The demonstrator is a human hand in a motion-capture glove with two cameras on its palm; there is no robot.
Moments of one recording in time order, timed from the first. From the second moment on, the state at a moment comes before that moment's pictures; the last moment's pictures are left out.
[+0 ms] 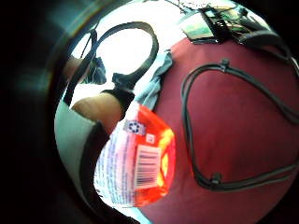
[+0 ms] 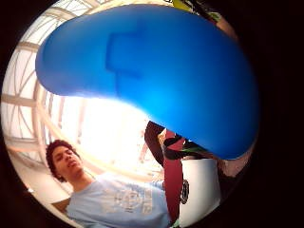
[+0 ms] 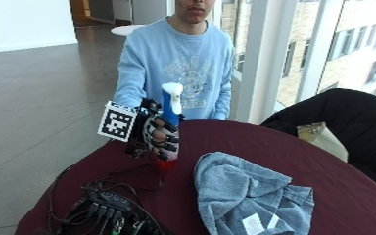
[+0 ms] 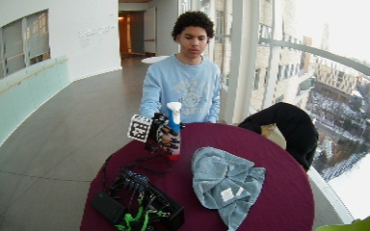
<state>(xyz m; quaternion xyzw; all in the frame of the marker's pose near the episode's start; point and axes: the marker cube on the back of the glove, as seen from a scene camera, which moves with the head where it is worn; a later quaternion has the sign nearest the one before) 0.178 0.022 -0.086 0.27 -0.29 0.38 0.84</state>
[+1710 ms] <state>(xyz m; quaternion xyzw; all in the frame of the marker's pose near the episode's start) 0.209 -0.048 -0.094 -0.15 -0.38 0.44 0.80</state>
